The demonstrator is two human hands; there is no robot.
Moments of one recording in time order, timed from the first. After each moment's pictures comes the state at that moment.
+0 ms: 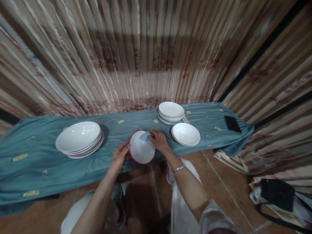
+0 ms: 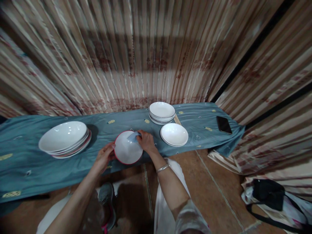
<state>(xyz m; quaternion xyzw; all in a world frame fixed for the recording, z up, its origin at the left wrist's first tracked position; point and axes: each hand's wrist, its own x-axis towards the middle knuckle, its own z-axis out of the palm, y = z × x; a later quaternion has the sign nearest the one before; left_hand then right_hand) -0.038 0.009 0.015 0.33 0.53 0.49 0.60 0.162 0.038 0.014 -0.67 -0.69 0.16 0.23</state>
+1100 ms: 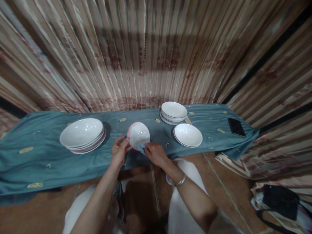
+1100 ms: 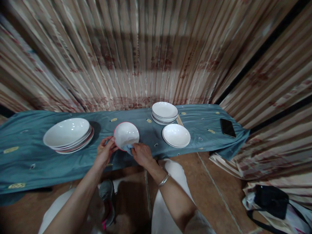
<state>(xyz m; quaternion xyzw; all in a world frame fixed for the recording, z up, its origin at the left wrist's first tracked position) -0.032 0.024 0.007 0.27 0.50 0.61 0.55 0.138 -0.012 0.017 -0.59 -0.78 0.15 0.15</state>
